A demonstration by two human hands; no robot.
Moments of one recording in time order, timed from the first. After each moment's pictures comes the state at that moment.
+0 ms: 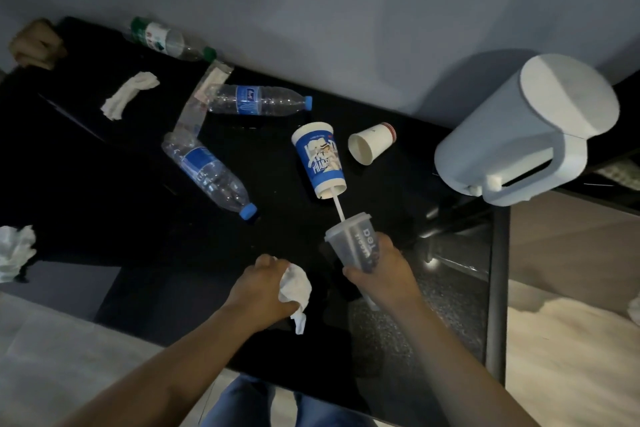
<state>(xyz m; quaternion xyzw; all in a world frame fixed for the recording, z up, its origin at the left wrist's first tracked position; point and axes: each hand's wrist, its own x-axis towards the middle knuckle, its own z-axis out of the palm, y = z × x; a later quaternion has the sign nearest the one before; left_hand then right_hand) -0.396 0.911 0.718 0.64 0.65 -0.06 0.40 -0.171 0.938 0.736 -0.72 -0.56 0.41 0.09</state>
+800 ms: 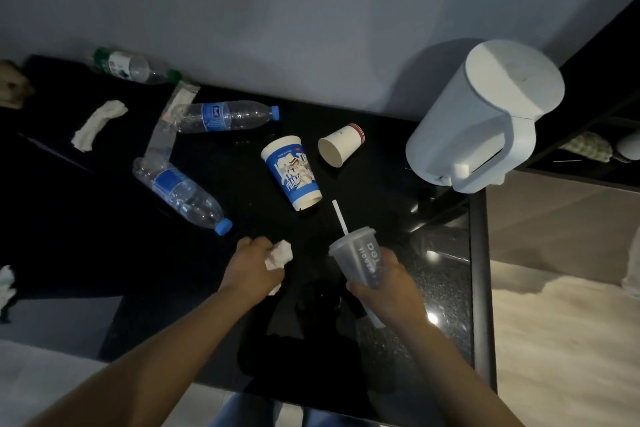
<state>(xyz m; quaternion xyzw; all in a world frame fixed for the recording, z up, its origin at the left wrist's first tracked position) -0.373 0.957 0.724 0.59 0.71 0.03 0.38 -0.130 0.914 0.730 -0.75 -0.51 0.41 0.10</state>
